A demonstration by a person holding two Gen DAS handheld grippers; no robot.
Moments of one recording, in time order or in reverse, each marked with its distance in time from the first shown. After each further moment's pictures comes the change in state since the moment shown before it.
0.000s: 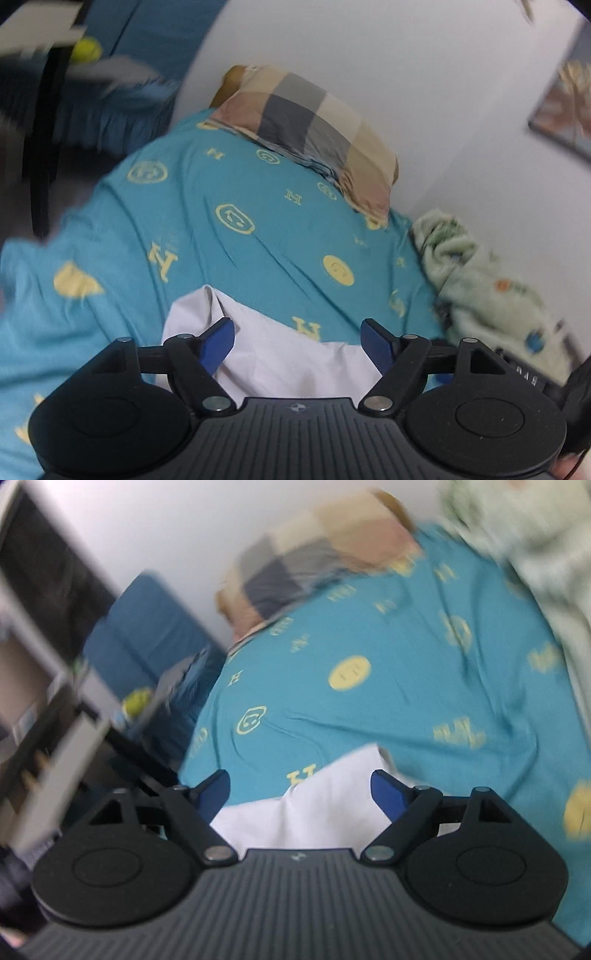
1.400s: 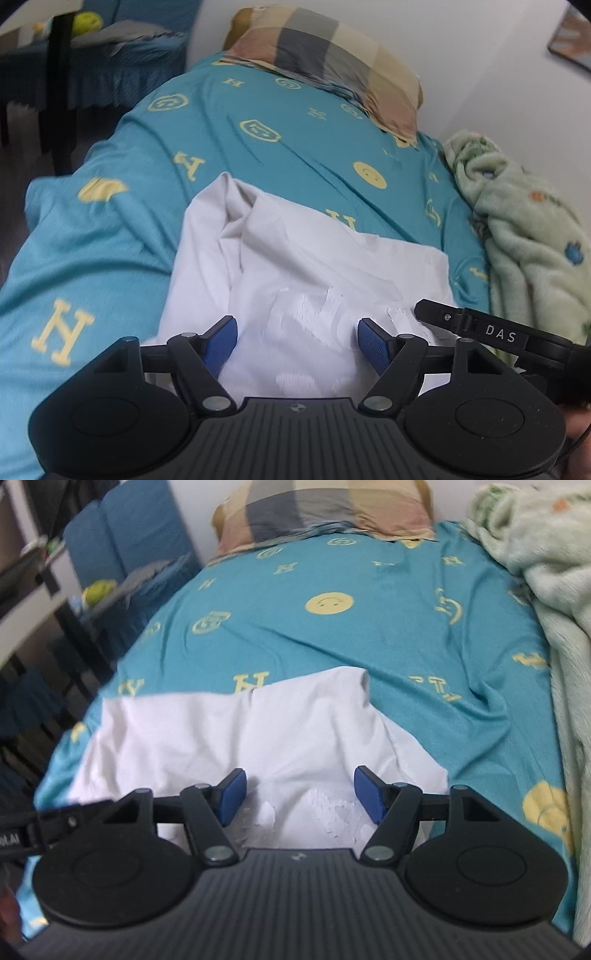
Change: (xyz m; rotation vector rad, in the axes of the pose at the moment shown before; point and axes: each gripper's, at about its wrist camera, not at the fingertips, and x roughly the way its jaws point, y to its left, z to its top) left arm -0.021 0.008 -0.067 0.000 0.202 0.083; right arm 0.016 0.006 -0.050 -0.184 0.177 -0.169
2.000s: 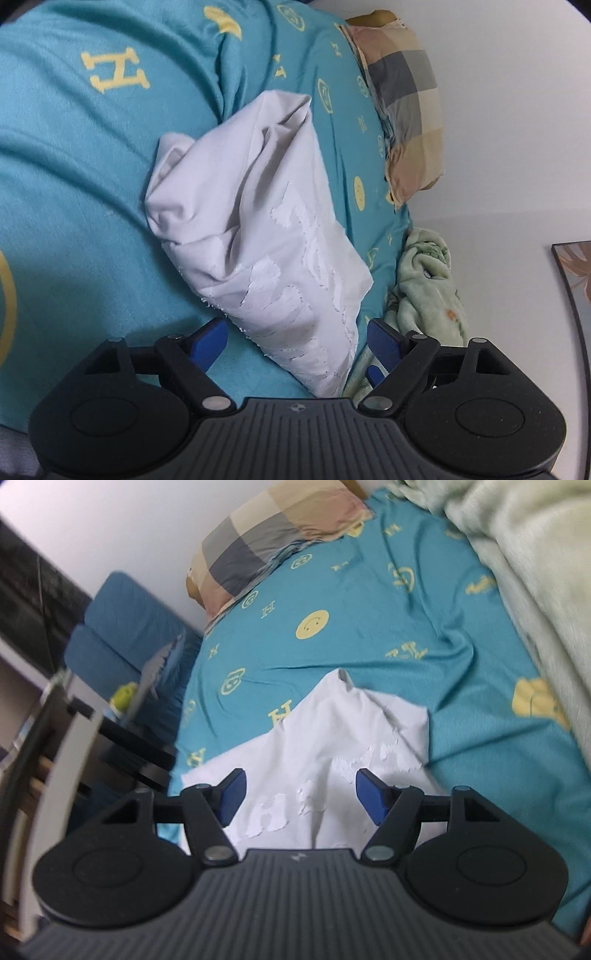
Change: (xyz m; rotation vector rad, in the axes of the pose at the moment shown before) left arm -0.015 0.049 -0.069 -0.720 0.066 -0.346; right arm -0.069 -0.037 -0.011 0.459 -0.042 0.197
